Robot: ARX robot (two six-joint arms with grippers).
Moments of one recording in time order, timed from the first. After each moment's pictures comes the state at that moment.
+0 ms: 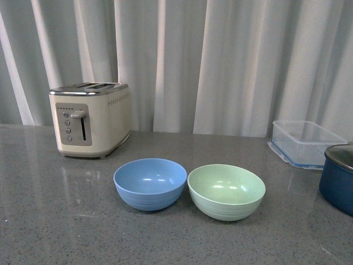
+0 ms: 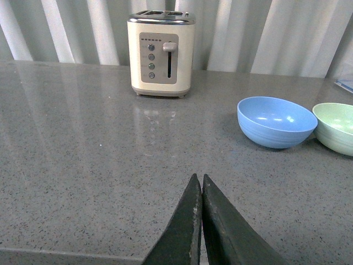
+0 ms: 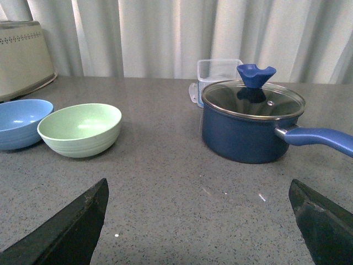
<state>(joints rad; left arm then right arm) 0.00 0.19 0.02 0.19 0.00 0.00 0.00 0.00 0.01 0.00 0.00 0.00</state>
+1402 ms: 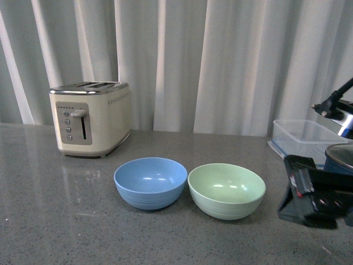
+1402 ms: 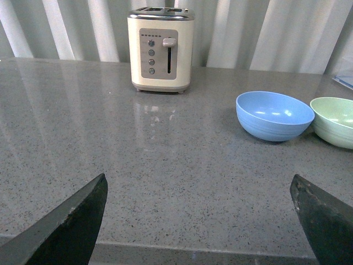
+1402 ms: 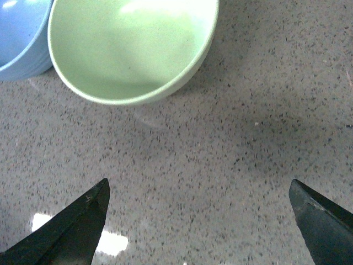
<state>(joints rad) 0.00 0.00 0.02 0.00 0.00 0.00 0.22 1.51 1.01 -0.36 -0.11 0.26</state>
